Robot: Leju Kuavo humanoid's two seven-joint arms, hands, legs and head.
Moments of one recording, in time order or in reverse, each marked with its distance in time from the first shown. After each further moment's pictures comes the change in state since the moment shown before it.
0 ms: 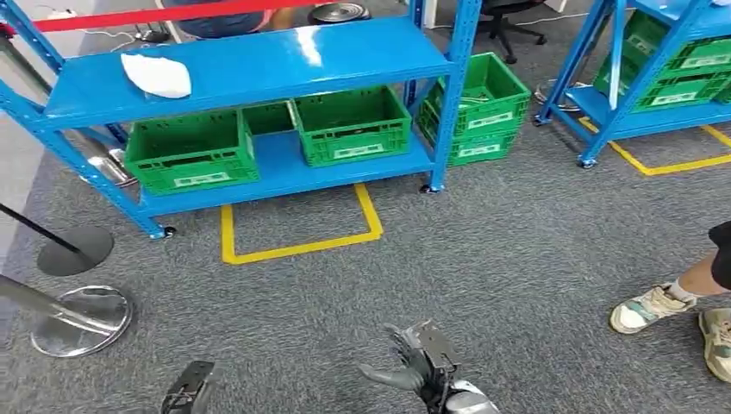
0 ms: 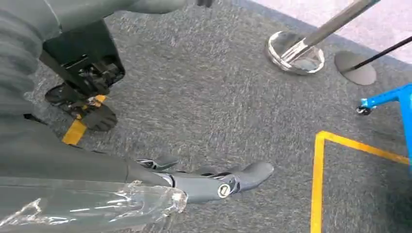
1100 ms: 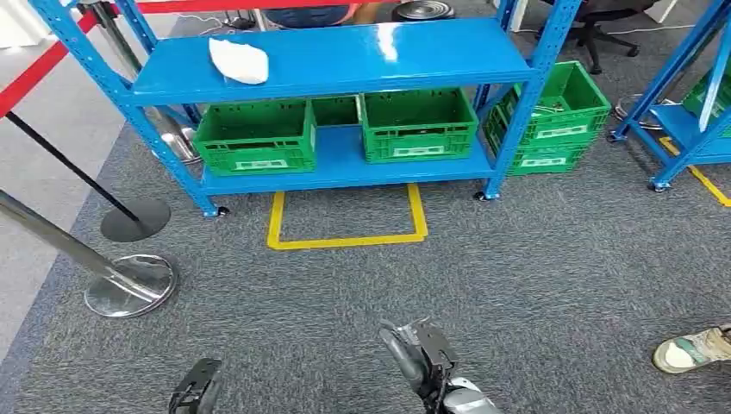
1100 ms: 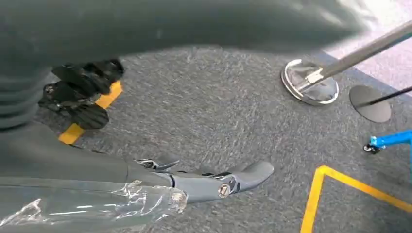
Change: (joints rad) left arm -0.009 -0.010 0.000 0.000 -0.008 -0.011 -0.004; right arm -0.005 0.003 0.000 -0.001 -0.006 0.005 0.001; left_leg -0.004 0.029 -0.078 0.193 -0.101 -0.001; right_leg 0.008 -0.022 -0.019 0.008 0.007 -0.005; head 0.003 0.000
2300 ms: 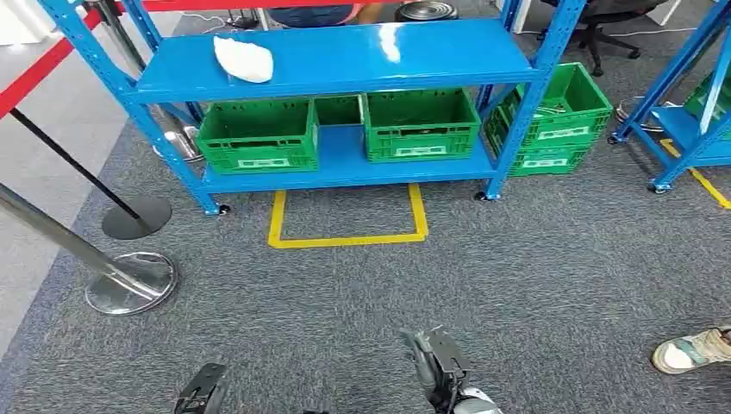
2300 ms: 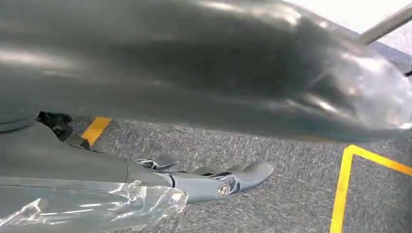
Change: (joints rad) left arm 0.015 -0.027 -0.002 0.000 -0.006 0.018 -0.018; right arm 0.032 -0.027 -0.014 0.000 -0.029 -0.071 0.018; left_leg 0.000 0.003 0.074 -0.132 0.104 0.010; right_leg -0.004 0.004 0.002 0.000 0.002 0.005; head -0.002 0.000
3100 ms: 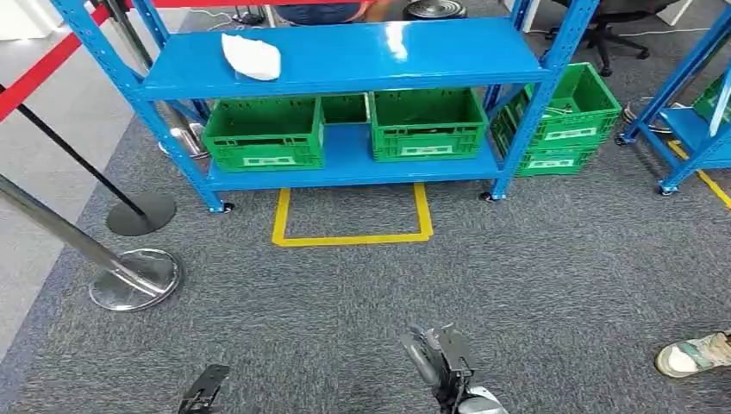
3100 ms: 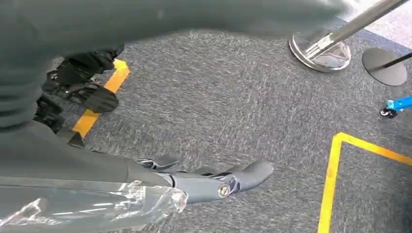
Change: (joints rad) left arm 0.009 -0.011 0.000 0.000 0.011 0.003 -0.003; right arm -0.003 -0.005 -0.026 -0.003 -0.004 -0.034 -0.031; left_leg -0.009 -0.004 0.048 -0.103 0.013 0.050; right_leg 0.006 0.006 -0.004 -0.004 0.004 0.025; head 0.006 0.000
